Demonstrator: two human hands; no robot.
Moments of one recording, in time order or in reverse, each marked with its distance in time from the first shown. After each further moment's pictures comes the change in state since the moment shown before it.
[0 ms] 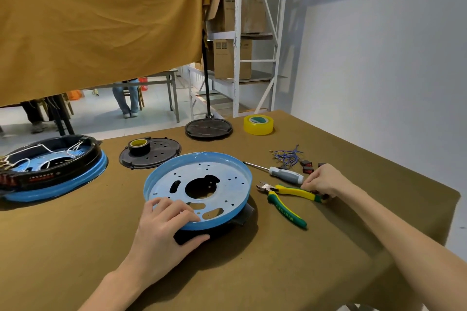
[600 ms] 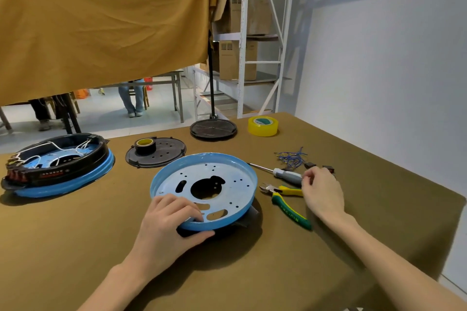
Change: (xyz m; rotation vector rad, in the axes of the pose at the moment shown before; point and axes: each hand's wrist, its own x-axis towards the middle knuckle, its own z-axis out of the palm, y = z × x) left_hand 0.005 -0.002 -0.008 -0.082 -0.046 -0.040; right_hand -0.027 -0.008 0.051 -0.055 0.556 -0.217
